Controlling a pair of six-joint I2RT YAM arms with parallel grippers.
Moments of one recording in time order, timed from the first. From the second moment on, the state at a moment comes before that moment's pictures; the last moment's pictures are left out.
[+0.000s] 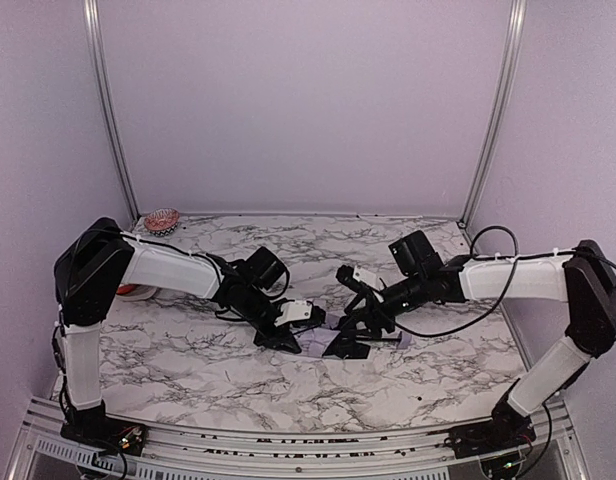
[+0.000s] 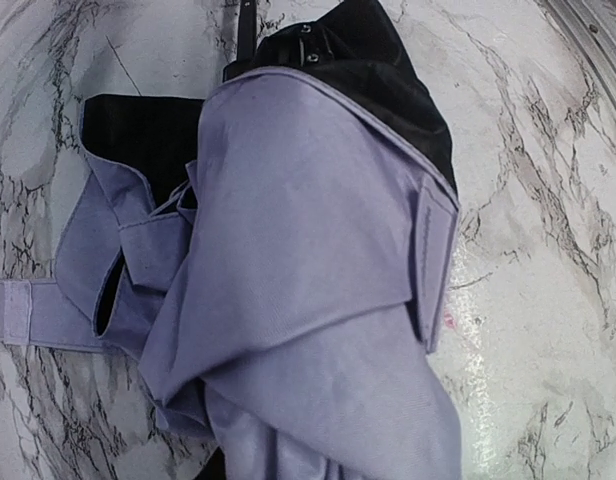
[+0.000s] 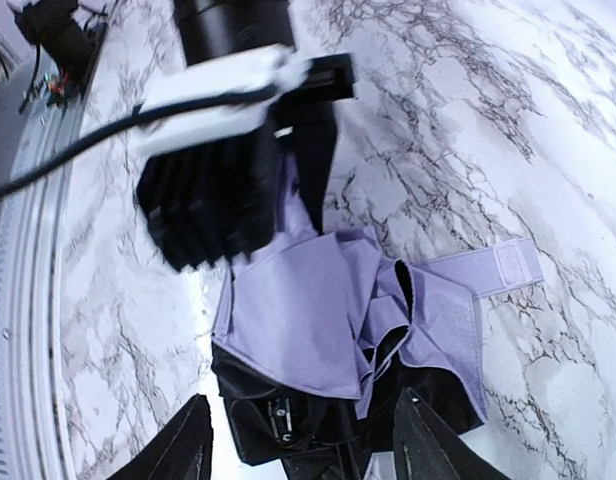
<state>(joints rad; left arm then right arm) -0.84 2.02 1.26 -0.34 0.50 0.76 0.62 1.57 0.91 -0.24 -0.66 -0.40</state>
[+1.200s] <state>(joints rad) -0.76 2.02 1.25 -0.45 0.71 0.62 0.92 1.68 0.73 0.14 -0.11 -0.72</state>
